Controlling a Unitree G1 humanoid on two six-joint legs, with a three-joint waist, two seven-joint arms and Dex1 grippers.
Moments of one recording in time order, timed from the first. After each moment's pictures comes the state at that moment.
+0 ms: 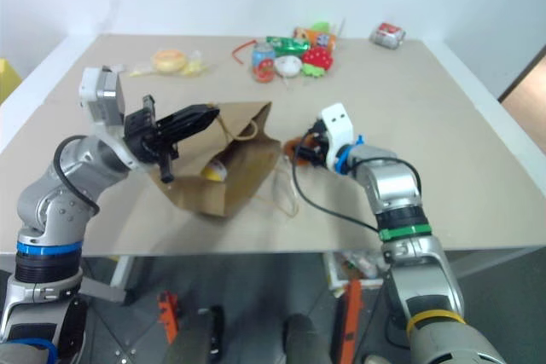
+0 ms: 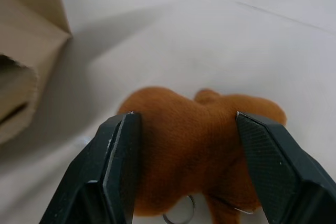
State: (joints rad) left arm -0.57 0.47 0.13 -0.22 -0.82 0.48 -0.92; right arm -0.82 -0.44 0.11 0.42 0.18 0.56 0.56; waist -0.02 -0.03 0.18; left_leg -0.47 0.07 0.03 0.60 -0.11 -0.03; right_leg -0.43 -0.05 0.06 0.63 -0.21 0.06
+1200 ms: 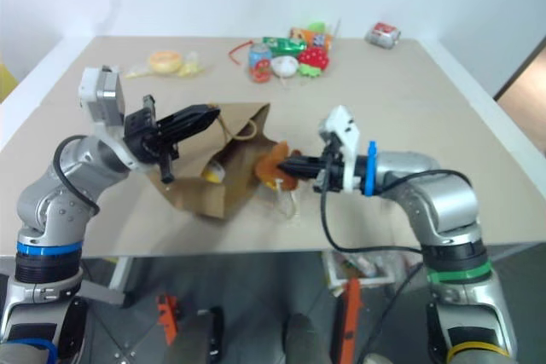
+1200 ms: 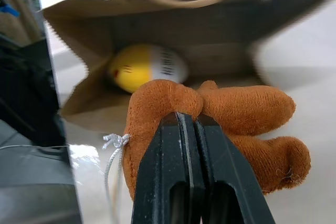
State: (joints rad) left arm -0.57 0.47 0.13 -0.22 -0.82 0.48 -0.92; right arm -0.61 -0.63 0.04 -0.21 0.55 0.84 0.94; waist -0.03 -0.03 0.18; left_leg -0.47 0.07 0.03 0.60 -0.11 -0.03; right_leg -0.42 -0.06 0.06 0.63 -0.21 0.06
